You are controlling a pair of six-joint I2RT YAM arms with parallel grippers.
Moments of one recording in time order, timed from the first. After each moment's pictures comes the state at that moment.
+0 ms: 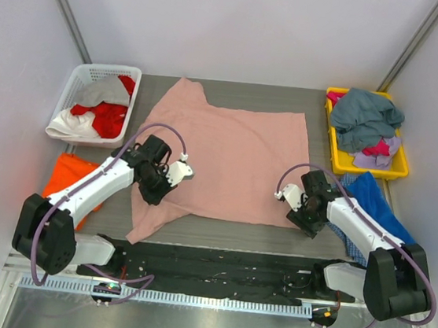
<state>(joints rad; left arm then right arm) -0.43 1.29 0.89 -0.93 0.22 0.53 0.27 1.20 0.62 -0.80 0.06 -0.69</state>
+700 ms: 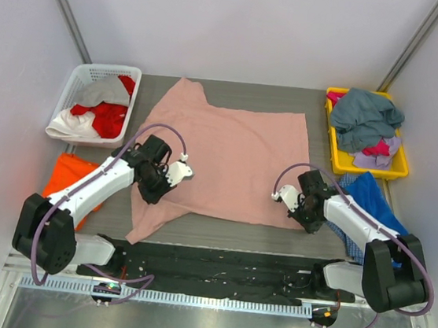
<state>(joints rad) -0.43 1.29 0.89 -0.93 0.19 0.55 0.28 1.26 0.61 -0.75 0.03 -0.70</state>
